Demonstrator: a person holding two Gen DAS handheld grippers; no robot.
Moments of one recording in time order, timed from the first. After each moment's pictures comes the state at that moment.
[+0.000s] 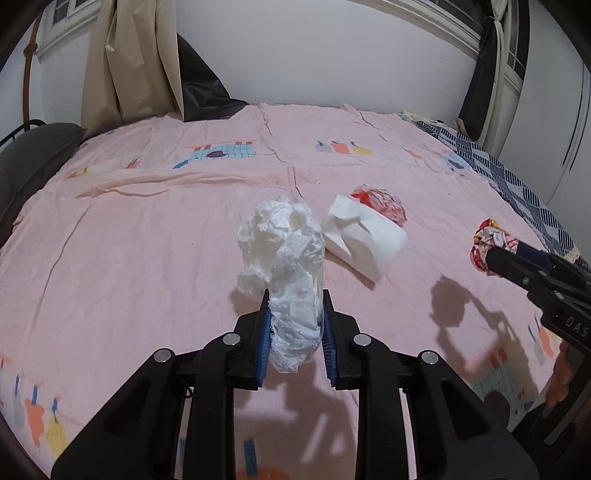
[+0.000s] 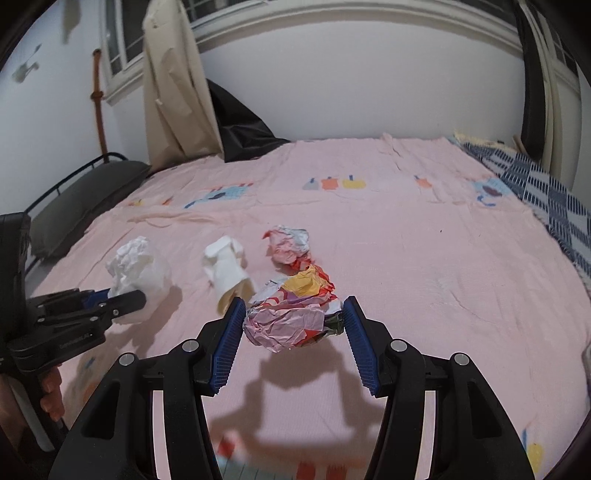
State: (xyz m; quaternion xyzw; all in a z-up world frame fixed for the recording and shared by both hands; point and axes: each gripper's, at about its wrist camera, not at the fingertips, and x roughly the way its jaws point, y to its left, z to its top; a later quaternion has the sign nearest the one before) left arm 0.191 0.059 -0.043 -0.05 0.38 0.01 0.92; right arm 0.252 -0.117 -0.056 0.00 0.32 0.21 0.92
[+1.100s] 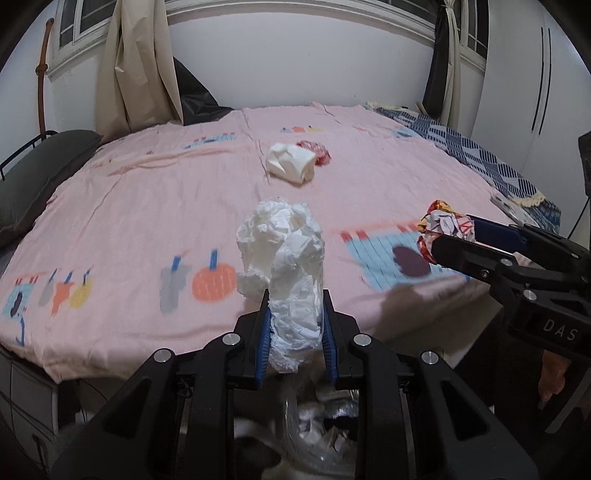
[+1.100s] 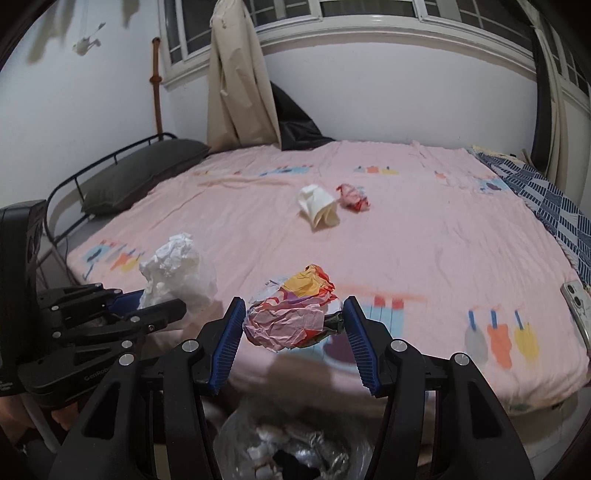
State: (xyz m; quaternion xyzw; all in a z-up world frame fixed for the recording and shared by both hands) left arm 0.012 -0.002 -0.035 -0.01 0.37 -0.01 0.93; right arm 0.056 -0.129 -0.049 -0.03 0.31 0.27 0.91
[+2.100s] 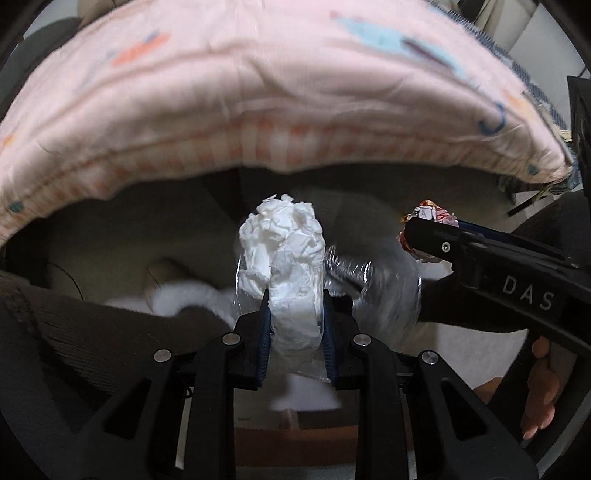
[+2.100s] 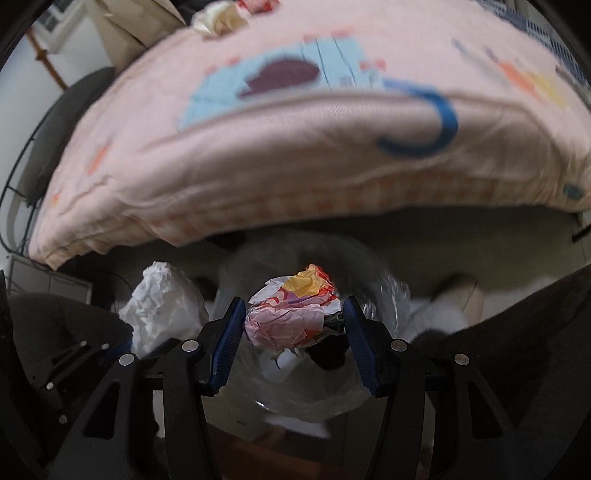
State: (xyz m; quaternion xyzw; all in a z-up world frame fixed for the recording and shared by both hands) left arm -0.005 -0.047 -0.153 -0.05 0.61 0.01 0.79; right arm 0.061 -0.143 -0.192 0.06 0.60 0.14 0.79
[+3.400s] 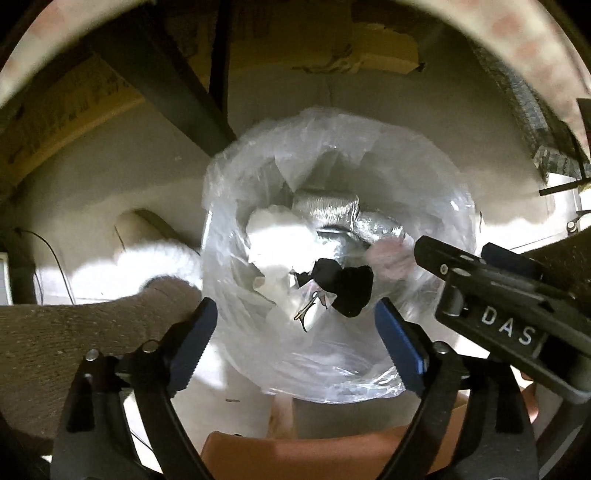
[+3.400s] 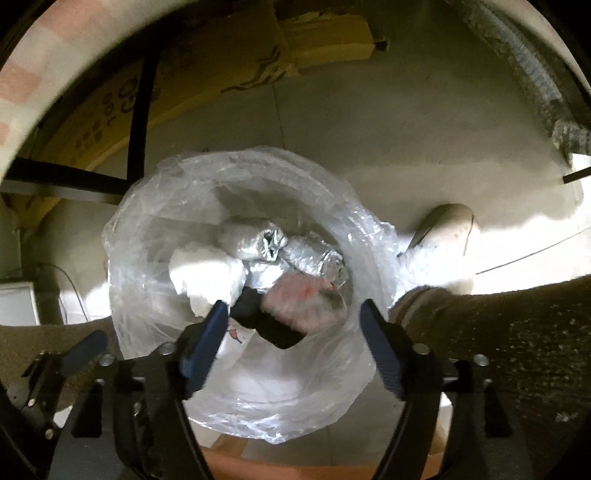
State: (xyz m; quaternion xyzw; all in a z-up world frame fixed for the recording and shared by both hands) left arm 0.031 -0.051 -0.245 -0.07 0.69 0.02 0.72; right arm 0.089 -0.148 -0.303 0.03 0.69 0.05 0.72
